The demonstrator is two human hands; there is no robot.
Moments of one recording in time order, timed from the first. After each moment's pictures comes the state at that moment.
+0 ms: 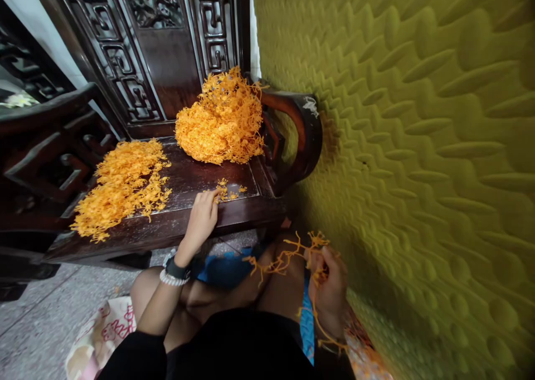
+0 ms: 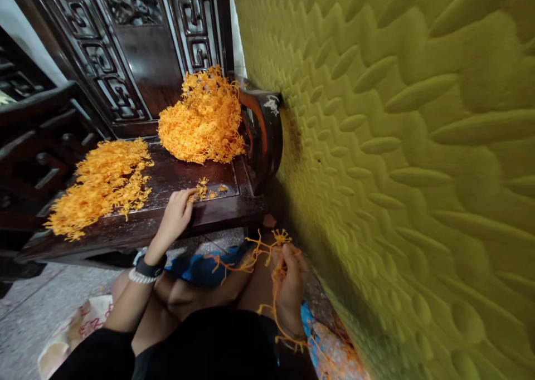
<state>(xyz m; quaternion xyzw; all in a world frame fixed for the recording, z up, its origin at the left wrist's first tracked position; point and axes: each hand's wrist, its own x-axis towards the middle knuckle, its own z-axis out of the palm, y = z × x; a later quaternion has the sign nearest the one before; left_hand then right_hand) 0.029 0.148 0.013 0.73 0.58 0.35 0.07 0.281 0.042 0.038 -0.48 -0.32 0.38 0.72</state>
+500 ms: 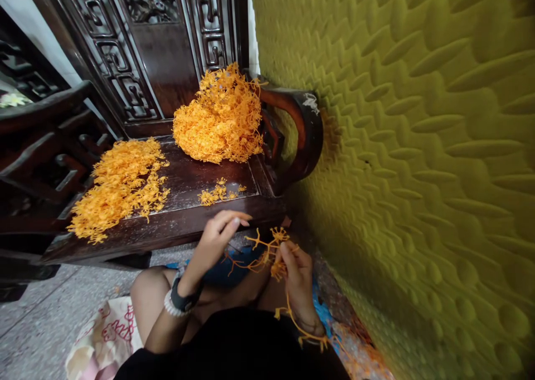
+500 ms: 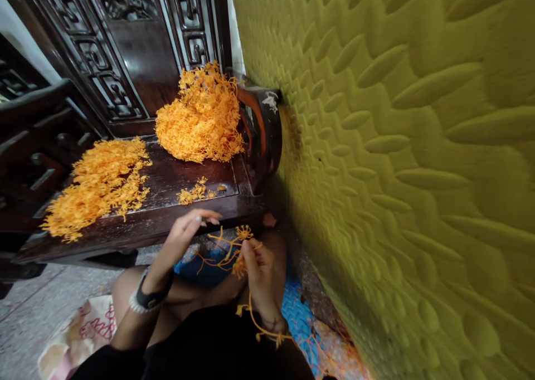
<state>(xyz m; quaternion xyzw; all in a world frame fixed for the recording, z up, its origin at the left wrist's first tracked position) 0.066 0.102 0.048 0.70 0.45 0.44 0.34 0.250 0.040 0.023 -0.51 -0.46 0.44 0.58</state>
